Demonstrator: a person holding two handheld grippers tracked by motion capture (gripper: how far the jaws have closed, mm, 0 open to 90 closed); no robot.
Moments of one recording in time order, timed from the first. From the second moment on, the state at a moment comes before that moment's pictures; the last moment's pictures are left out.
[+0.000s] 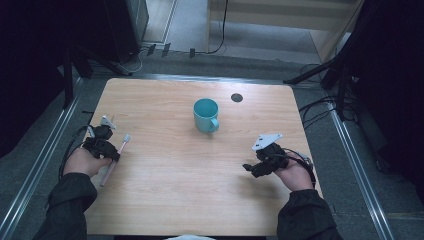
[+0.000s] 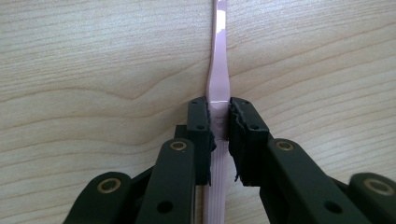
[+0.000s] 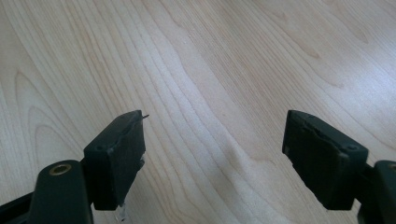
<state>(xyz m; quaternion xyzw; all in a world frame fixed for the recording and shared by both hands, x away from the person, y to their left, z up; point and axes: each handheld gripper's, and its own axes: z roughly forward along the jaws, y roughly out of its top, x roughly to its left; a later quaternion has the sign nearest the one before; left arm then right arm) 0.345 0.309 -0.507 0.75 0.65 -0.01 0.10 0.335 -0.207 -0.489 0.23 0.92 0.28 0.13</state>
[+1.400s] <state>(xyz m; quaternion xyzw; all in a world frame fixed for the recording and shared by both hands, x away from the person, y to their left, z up) 0.342 0.301 -0.488 0.76 0.64 -0.01 0.13 0.335 -0.208 -0.490 0.23 0.92 0.28 0.13</state>
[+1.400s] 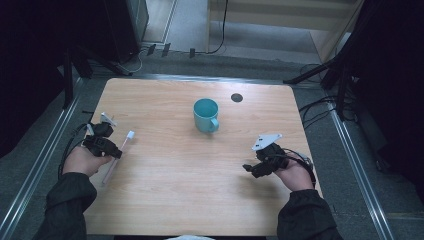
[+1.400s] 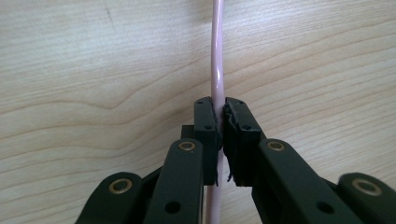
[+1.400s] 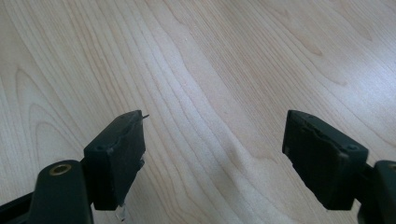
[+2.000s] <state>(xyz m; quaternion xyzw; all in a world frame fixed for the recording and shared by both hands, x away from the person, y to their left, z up) 0.333 0.297 -0.455 0.76 0.60 0.04 0.25 0.334 -0.207 -0.491 0.23 0.92 0.28 0.13</state>
